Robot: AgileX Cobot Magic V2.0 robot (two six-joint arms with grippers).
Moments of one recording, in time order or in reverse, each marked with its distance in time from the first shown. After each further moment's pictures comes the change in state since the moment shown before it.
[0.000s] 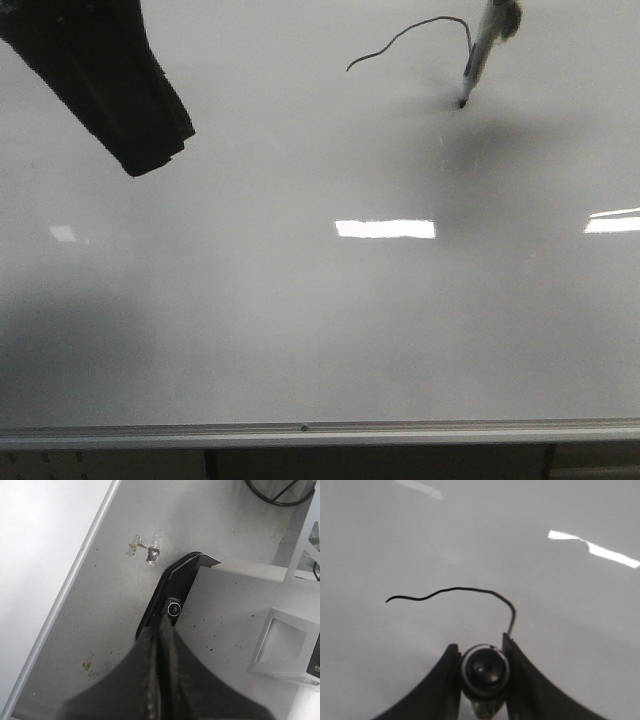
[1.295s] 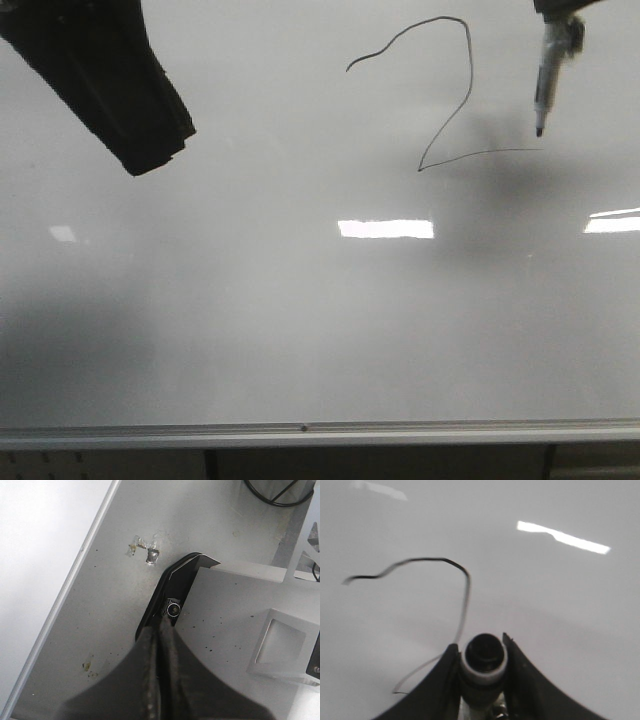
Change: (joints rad) left arm 0.000 0.000 0.000 -0.002 0.000 0.000; right arm -0.033 -0.134 0.129 0.073 -0.055 -0.010
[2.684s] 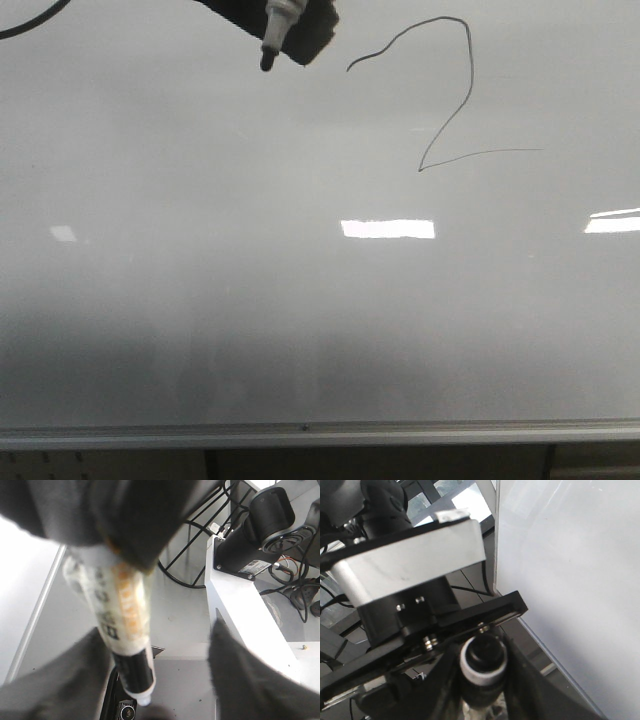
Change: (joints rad) left arm -0.001 0.000 0.000 -0.473 -0.026 0.318; right arm 0.042 0.001 -0.118 0.336 0.943 0.042
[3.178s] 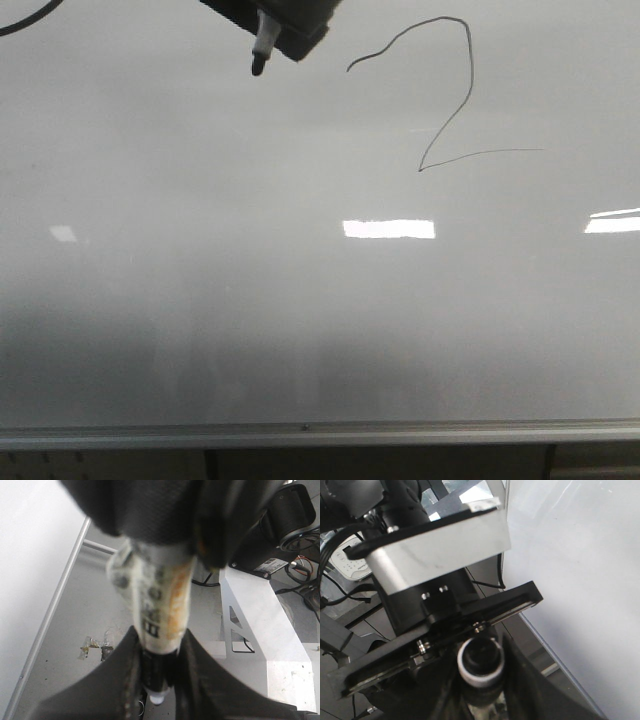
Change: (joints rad) left arm 0.002 0.000 -0.004 0.036 -0.022 -0.015; right arm 0.000 0.000 0.000 0.002 0.019 -0.025
